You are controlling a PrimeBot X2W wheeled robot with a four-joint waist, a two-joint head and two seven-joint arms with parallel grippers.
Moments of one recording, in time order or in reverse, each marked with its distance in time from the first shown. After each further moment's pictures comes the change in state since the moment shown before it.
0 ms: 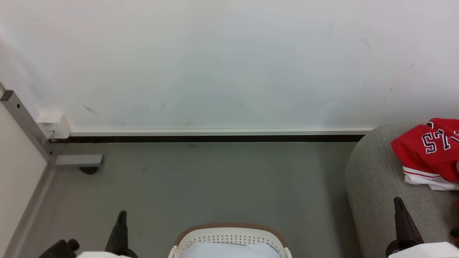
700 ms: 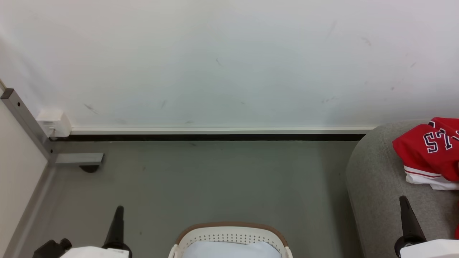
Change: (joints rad) left arm -0.016 0.000 0.025 -0.014 -0.257 -0.002 0.068; right arm -0.011 0.013 -0.044 -0.008 0.235 0.000 0.069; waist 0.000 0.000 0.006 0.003
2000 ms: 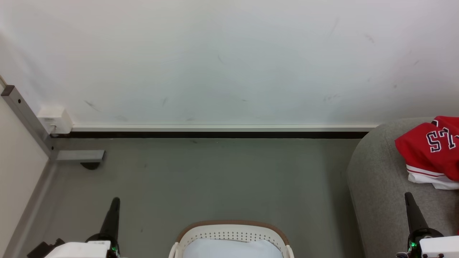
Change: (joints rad) left arm -0.026 0.001 0.033 -0.020 -0.362 -0.007 0.097; right arm -0.020 0.026 -0.064 -0.010 0.328 0.000 0.095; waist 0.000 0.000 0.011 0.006
